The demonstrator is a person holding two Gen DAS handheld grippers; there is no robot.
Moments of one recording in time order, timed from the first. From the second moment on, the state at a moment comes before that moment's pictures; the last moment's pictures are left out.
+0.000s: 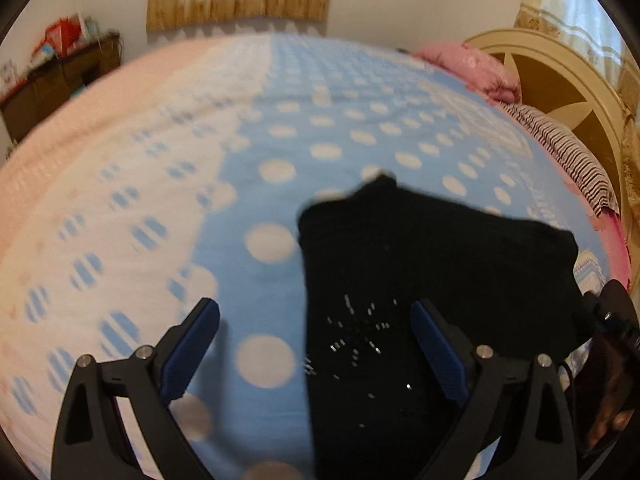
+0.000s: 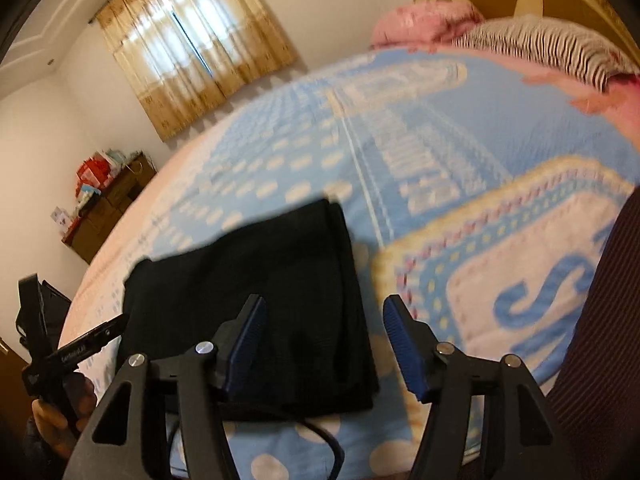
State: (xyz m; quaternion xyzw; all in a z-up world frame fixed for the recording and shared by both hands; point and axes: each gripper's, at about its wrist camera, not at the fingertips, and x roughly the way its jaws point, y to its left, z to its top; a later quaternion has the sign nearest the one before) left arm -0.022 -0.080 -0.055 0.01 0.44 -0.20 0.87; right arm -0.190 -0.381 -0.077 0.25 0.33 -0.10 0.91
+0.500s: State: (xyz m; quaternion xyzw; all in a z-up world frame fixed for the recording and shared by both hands) left arm -0.033 -0.089 -0.064 0.04 0.46 -0.17 0.87; right arm -0.177 -0.357 -0.107 0.23 0.37 -0.09 0.90
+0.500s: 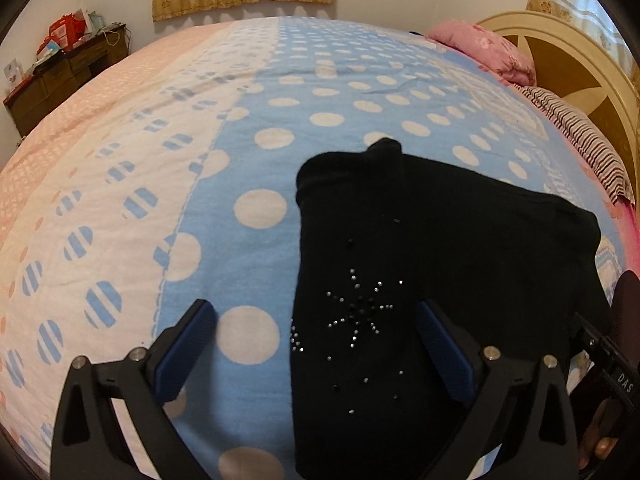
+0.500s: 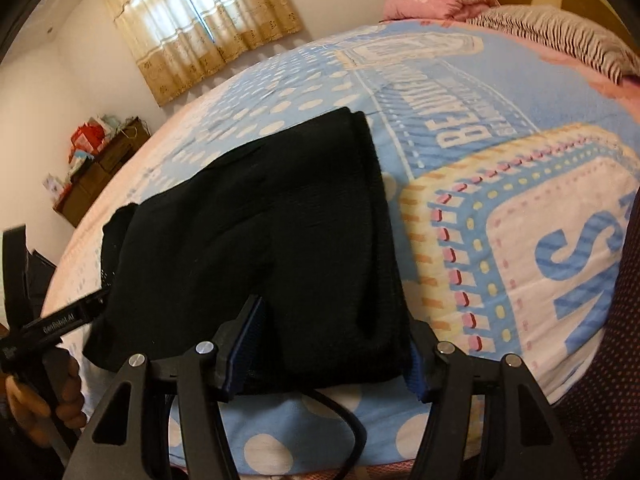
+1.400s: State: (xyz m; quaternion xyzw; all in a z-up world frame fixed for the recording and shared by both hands) left arm -0.046 -0.108 -0.054 0.04 0.44 -0.20 0.87; right arm -0.181 -0.335 -0.104 0.19 0.36 -0.10 0.91
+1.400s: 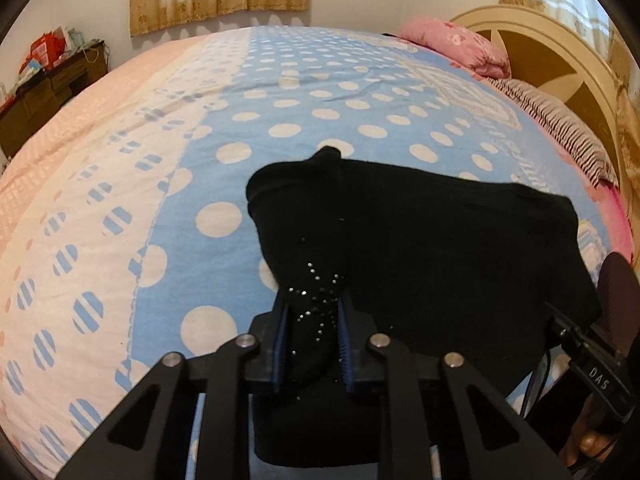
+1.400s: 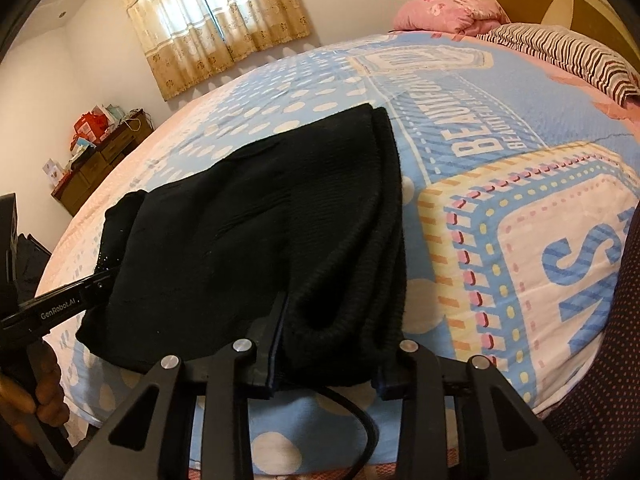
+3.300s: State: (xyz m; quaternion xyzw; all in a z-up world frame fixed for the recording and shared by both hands) left arm 0.055 0.167 -0.024 -0.04 0.35 0.17 0.92; right arm 0.074 -0.140 -0.052 0.07 0.32 0.11 0.94
